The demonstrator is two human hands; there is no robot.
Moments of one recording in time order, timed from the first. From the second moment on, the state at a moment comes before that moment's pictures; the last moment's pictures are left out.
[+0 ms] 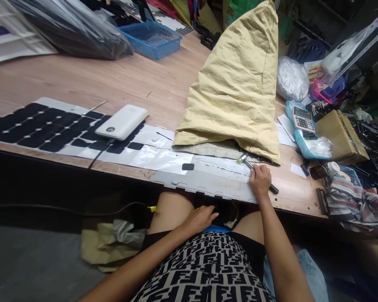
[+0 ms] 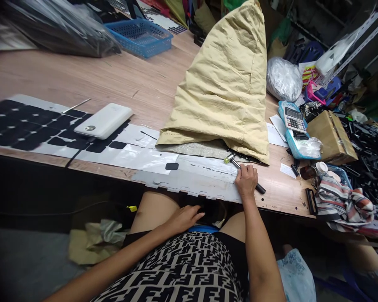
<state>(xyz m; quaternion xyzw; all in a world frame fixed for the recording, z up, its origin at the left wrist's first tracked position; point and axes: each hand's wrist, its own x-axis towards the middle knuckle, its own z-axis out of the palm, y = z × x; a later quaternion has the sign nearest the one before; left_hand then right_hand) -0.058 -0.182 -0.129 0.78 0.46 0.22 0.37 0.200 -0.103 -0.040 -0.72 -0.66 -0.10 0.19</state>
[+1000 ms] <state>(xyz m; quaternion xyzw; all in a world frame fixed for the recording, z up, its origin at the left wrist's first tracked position) 0.038 0.068 -0.022 0.69 0.64 0.17 0.27 0.196 -0.105 -0.038 -0.72 -0.66 -0.08 0.18</state>
